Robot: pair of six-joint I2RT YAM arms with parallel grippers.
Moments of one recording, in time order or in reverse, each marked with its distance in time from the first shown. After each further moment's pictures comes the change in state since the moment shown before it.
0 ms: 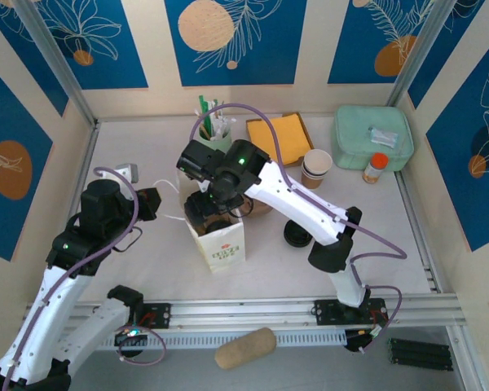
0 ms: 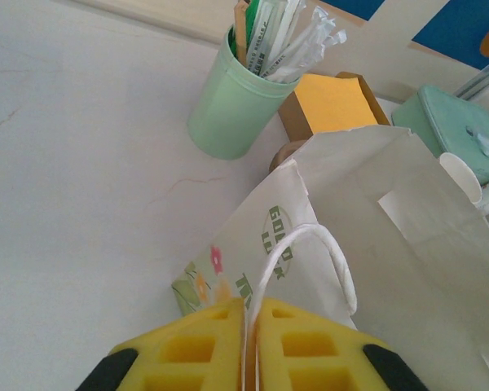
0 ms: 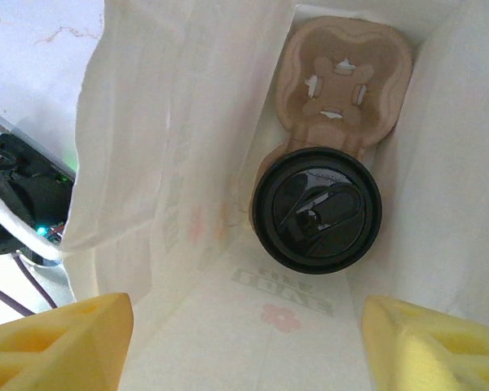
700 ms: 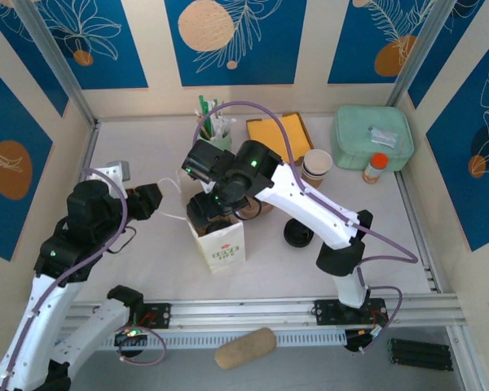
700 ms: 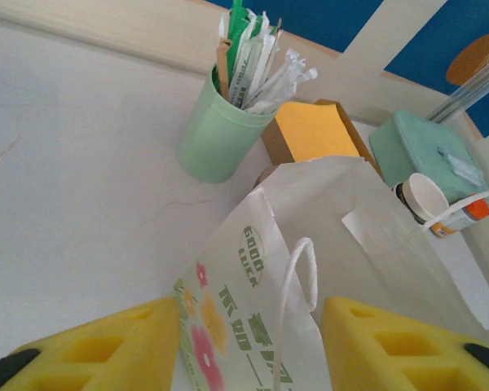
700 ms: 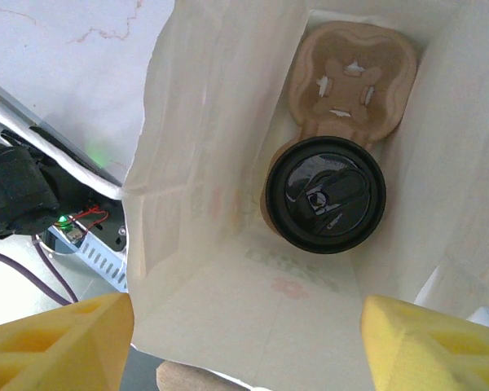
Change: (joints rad) left arm 0.000 -0.018 0.087 -0.040 0.000 0.003; right arm 0.023 -0.064 -0.013 -0.002 0.001 0.008
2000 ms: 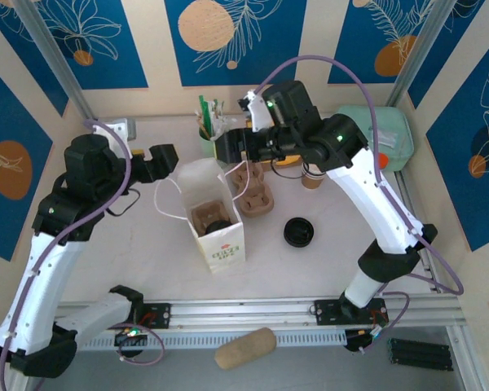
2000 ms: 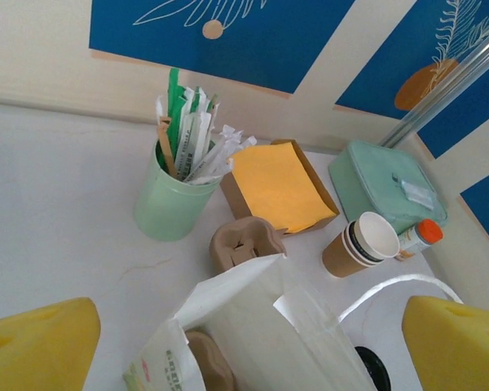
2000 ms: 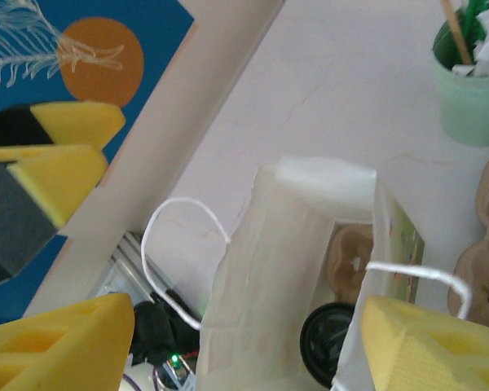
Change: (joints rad) left arm 0.000 0.298 0.359 0.002 0.064 0.052; right arm -0.359 -0.310 -0.211 0.456 -0.254 -0.031
